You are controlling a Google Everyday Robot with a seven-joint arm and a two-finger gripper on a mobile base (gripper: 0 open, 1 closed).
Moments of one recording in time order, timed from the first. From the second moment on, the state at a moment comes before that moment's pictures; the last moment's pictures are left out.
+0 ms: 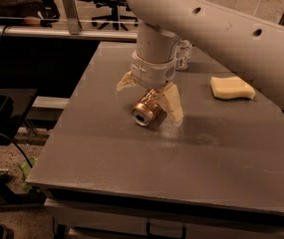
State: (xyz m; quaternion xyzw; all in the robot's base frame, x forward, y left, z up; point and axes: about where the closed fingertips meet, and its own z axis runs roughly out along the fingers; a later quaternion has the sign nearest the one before) arm 0.540 -0.024 0.853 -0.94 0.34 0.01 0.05
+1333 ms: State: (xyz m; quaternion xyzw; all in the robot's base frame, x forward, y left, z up) arm 0.551 -0.019 0.867 -0.93 0.37 0.02 0.05
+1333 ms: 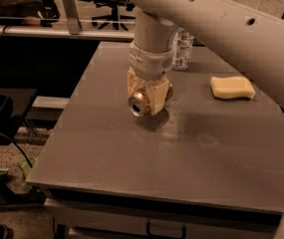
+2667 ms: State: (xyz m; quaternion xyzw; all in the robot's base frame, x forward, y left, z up) arm 0.540 0.018 0.928 -0.78 0.57 0.14 0.22
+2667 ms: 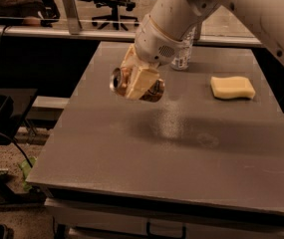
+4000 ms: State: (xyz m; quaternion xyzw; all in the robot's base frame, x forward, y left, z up) arm 0.568 0.019 0.945 -0.57 0.64 0.27 0.44
